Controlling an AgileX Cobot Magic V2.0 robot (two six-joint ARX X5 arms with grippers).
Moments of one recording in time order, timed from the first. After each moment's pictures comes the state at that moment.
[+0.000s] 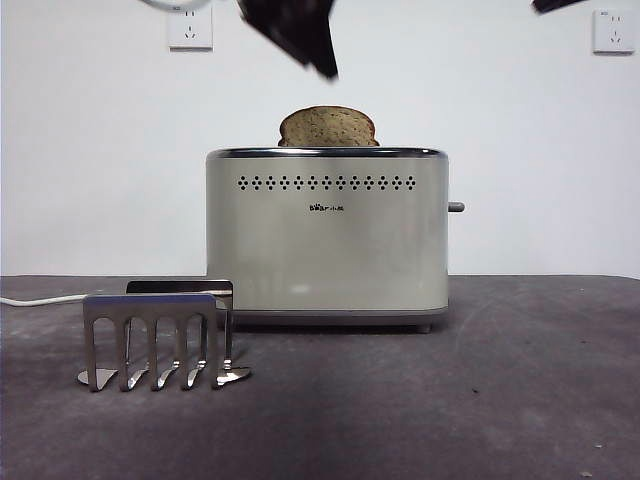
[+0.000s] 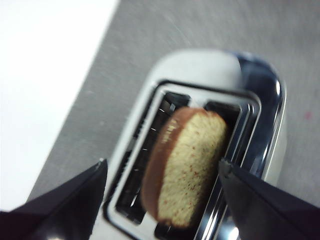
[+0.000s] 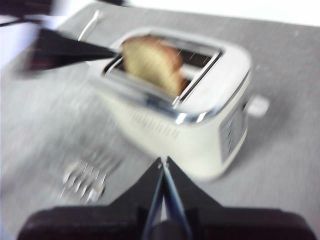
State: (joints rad) left arm -0.58 1.79 1.91 -0.72 0.02 0.64; right arm 0.09 1.11 1.11 -0.54 -0.60 -0.13
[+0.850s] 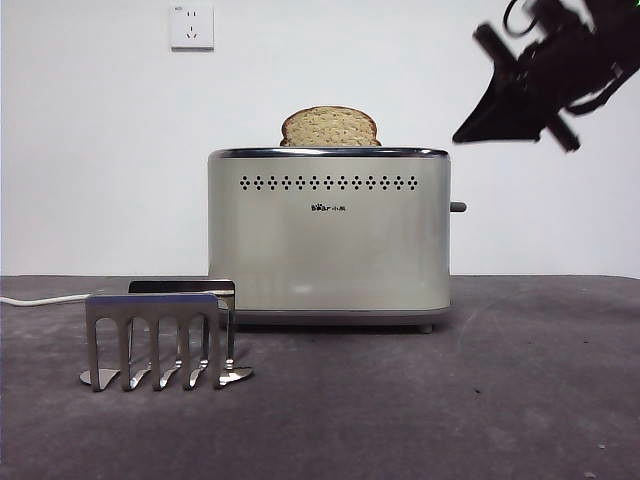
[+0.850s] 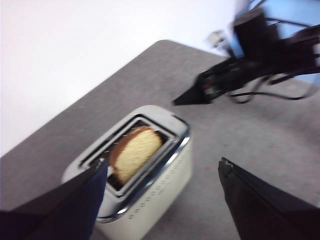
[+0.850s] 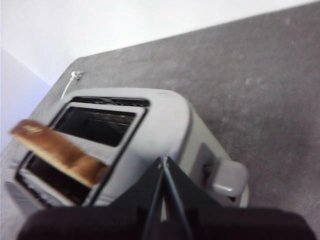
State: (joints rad) left arm -0.58 1.33 1.91 -1.01 0.17 0.22; right arm 0.09 1.67 1.21 0.02 -0.64 0.26
